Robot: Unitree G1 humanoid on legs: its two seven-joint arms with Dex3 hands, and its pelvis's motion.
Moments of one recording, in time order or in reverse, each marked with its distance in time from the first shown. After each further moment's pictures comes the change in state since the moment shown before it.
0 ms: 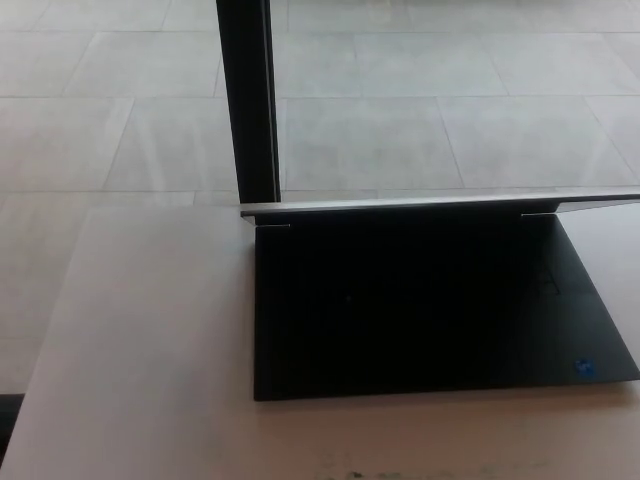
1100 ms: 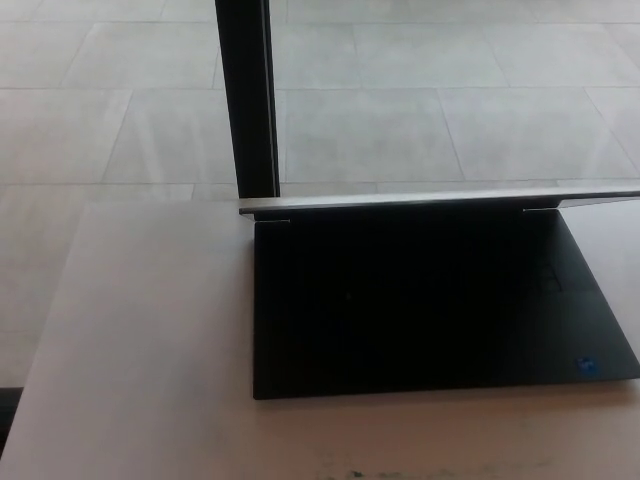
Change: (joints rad) left_arm -0.127 0.065 0.362 0.147 -0.228 0.000 -0.117; right_arm -0.534 -0.128 0.051 -0.574 0.134 0.002 -0.003
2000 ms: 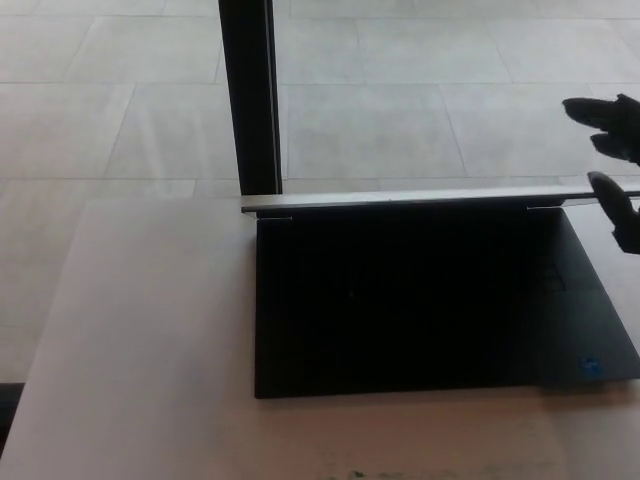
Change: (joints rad) left_arm 0.001 0.000 0.011 0.005 -0.035 0.000 -0.014; right_arm -0.110 -0.080 0.747 -0.087 -0.338 -0.035 0.156
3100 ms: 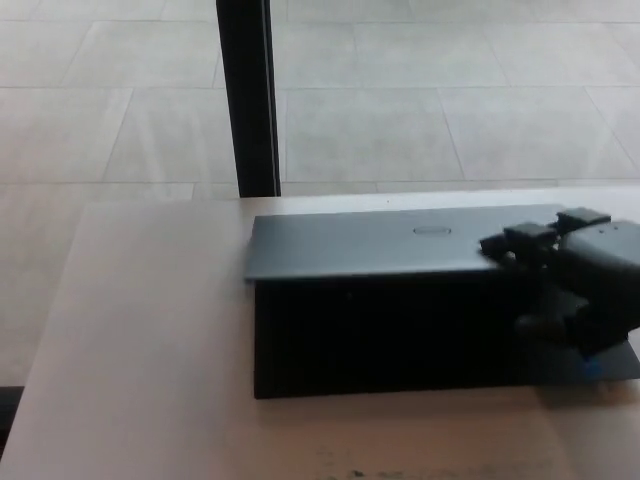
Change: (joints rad) left_arm -0.005 0.005 -0.006 0.018 -0.018 0.000 -0.011; right_arm -0.027 -0.114 0.399 0.150 -0.428 -0.173 -0.030
